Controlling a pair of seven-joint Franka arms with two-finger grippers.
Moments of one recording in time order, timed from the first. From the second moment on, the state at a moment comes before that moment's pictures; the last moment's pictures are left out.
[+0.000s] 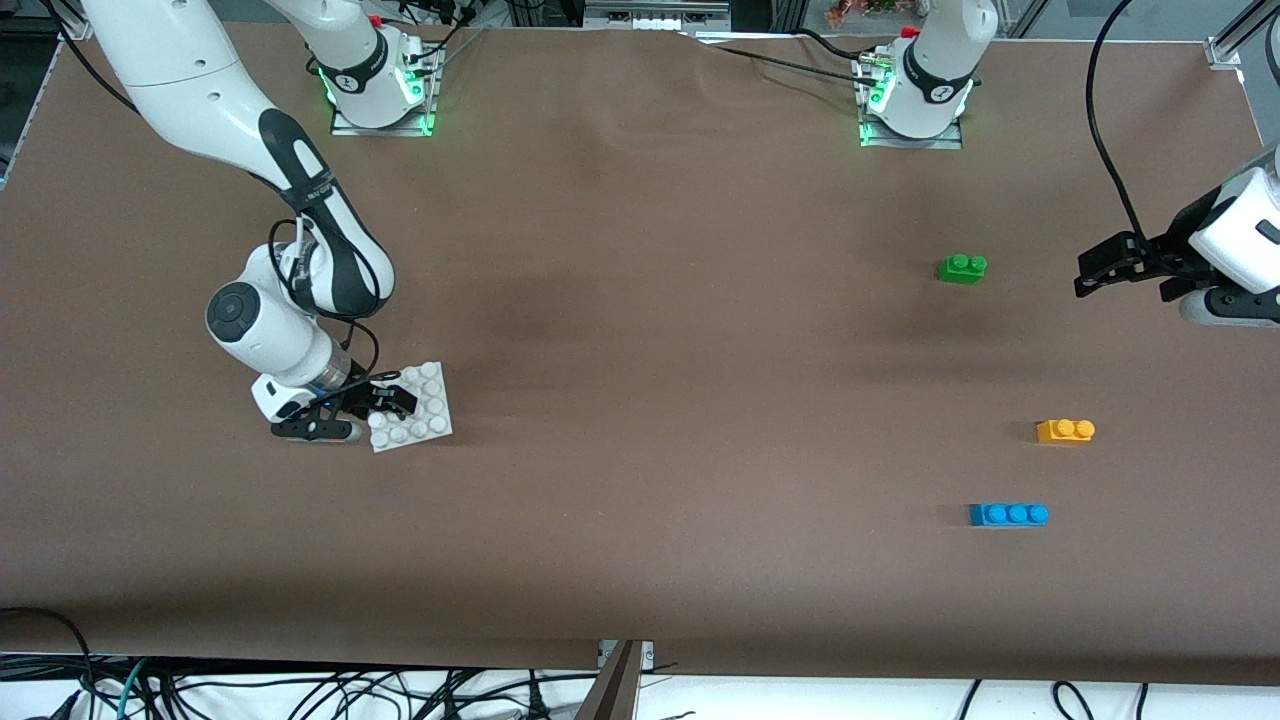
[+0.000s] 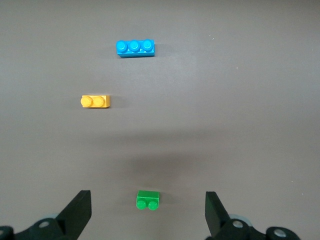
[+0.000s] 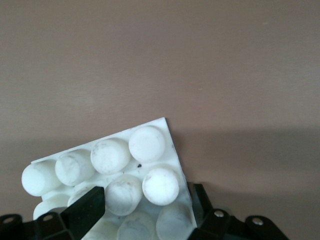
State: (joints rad) left arm 0.02 0.08 -0.01 -1.61 -0.01 1.64 0.03; right arm 0.11 0.59 0.06 -1.98 0.20 2.72 0.04
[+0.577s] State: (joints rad) left arm 0.02 0.08 -0.01 -1.61 -0.01 1.63 0.03; right arm 0.20 0.61 0.12 -1.99 0.21 2.81 0.30
